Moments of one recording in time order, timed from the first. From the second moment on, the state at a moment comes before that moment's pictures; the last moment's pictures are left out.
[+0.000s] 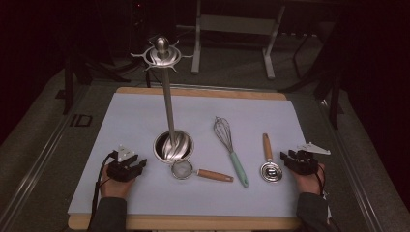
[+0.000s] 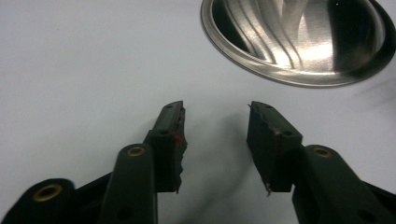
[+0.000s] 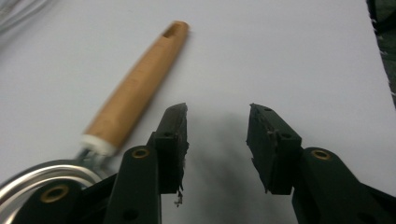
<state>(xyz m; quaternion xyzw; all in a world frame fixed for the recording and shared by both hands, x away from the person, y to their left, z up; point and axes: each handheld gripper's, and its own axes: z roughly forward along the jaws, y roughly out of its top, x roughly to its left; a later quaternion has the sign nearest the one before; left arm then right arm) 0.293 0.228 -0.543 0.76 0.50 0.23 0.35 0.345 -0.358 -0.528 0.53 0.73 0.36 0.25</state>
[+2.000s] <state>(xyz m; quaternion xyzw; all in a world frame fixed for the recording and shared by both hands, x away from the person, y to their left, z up) 0.293 0.228 -0.543 0.75 0.51 0.23 0.34 0.424 -0.165 -0.513 0.40 0.86 0.28 0.15</state>
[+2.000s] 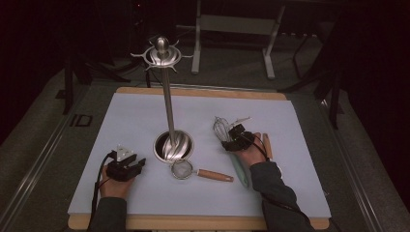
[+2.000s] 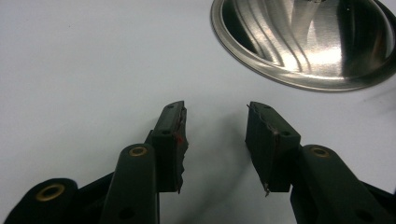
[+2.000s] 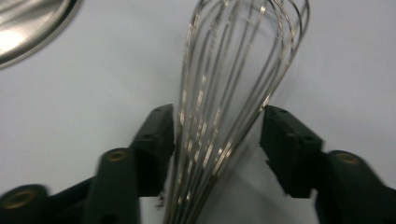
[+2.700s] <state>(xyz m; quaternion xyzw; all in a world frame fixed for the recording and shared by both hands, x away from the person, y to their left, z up) 0.293 0.228 -0.543 0.75 0.51 0.24 0.34 0.422 -0.198 -0.510 0.49 0.82 0.27 0.15</state>
